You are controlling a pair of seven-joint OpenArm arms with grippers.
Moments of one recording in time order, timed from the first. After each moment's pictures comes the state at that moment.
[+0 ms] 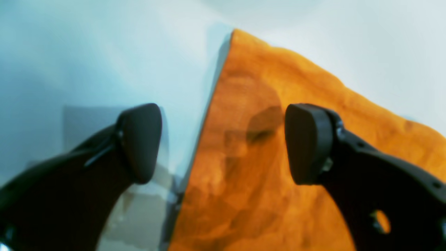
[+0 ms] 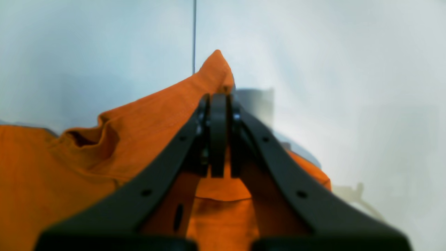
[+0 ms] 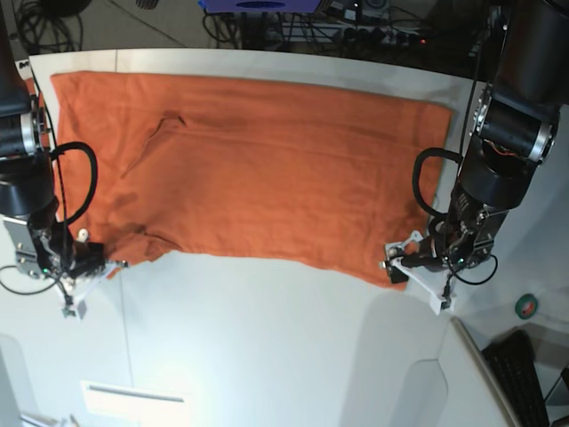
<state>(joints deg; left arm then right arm) -33.5 -19.8 29.2 22.9 -43.4 -7.3 19.0 34.6 17.4 -12.0 21.8 22.8 13.7 -26.6</state>
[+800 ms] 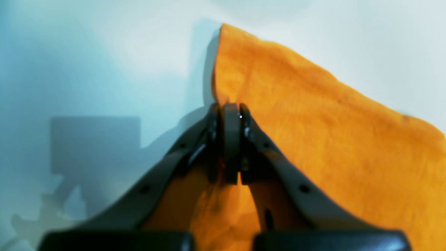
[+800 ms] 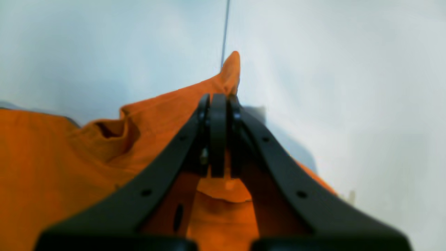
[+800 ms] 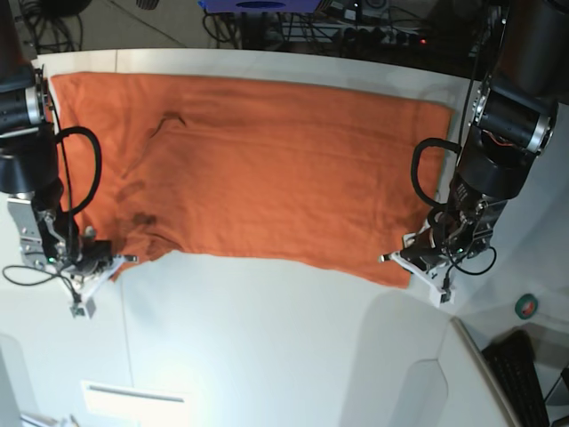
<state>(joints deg) -31.2 -20.0 29.1 24.3 -44.4 -7.6 17.1 28.0 17.6 -12.1 34.1 22.6 13.7 -26.6</state>
